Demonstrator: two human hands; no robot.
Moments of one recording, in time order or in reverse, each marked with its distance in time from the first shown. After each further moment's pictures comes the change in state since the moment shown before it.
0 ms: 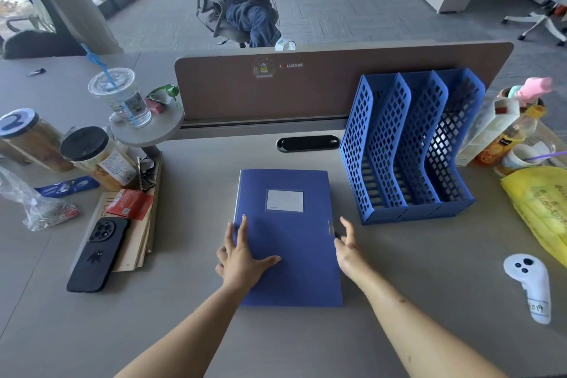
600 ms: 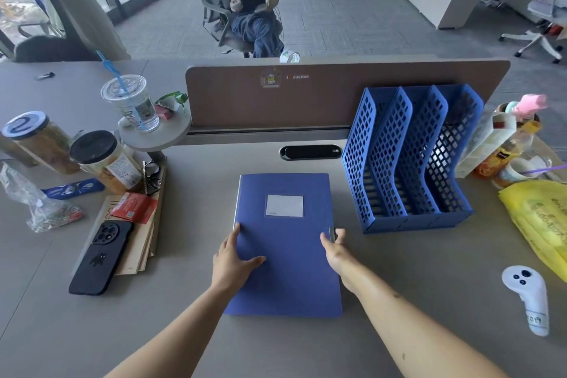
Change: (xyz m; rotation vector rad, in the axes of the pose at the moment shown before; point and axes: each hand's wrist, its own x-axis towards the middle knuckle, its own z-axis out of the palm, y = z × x) left_hand 0.012 -0.018 -0.024 -0.254 -0.029 0.053; right_hand -0.041 -0.044 0.009 -0.147 -0.107 0.053
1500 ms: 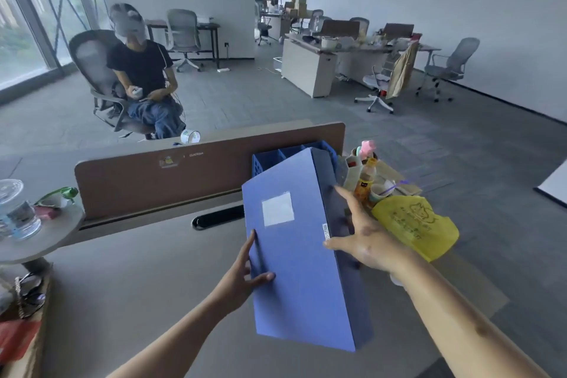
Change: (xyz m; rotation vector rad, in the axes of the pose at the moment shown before) left_hand -0.010 0.150 0.069 -0.177 -0.649 0.459; right_hand -0.189 -0.059 -0.199 -0.228 0.294 -0.487
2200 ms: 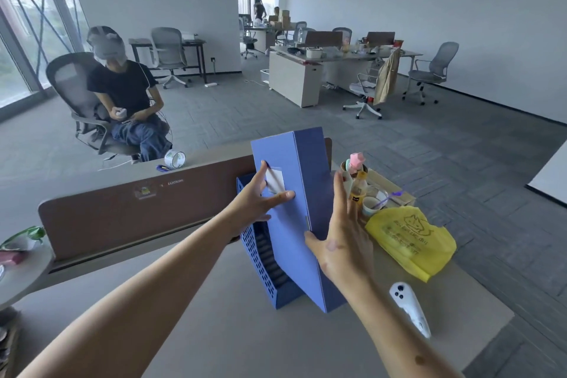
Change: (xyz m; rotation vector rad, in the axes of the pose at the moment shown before) left_hand 0.092 0.201 -0.012 0.043 -0.075 0.183; right_hand 0.035 -0.017 0.017 -0.326 0.648 -0.181
